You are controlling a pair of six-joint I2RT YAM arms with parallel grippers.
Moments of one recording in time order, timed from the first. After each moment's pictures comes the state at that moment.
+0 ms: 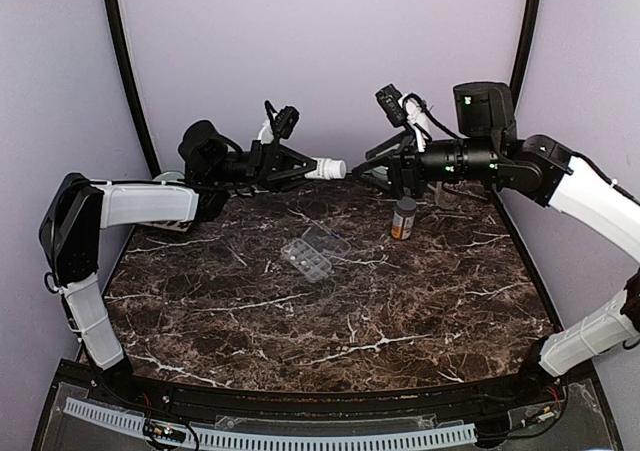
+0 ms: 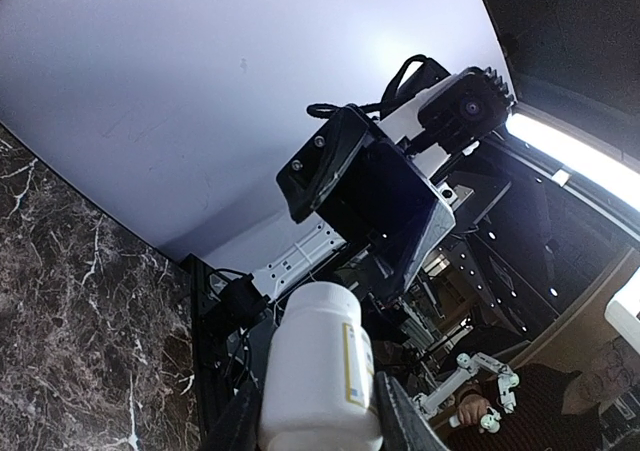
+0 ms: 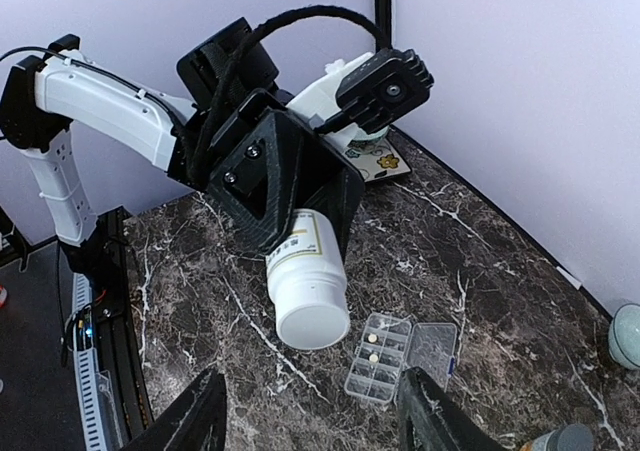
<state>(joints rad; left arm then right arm) -0.57 1.82 1.28 0.99 1.24 -1.28 0.81 1.31 1.42 -0.45 -0.33 -0.03</state>
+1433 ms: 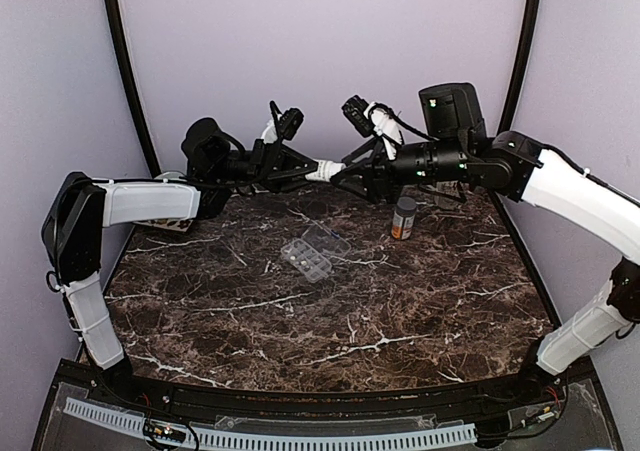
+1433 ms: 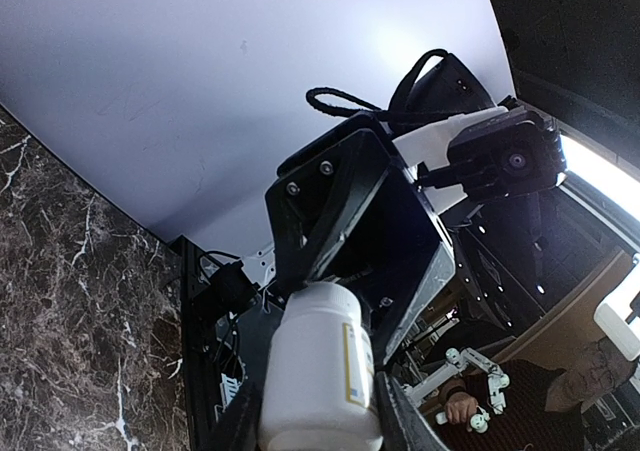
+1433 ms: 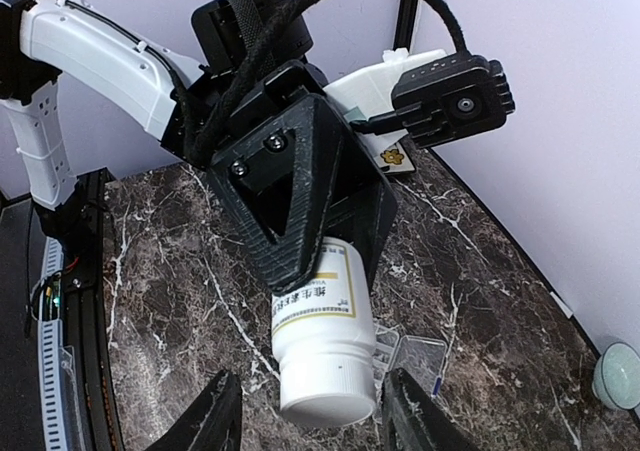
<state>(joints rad) -0.57 1.84 1.31 0.96 1.28 -1.32 0.87 1.43 1.49 -0.45 -0.29 -0.17</state>
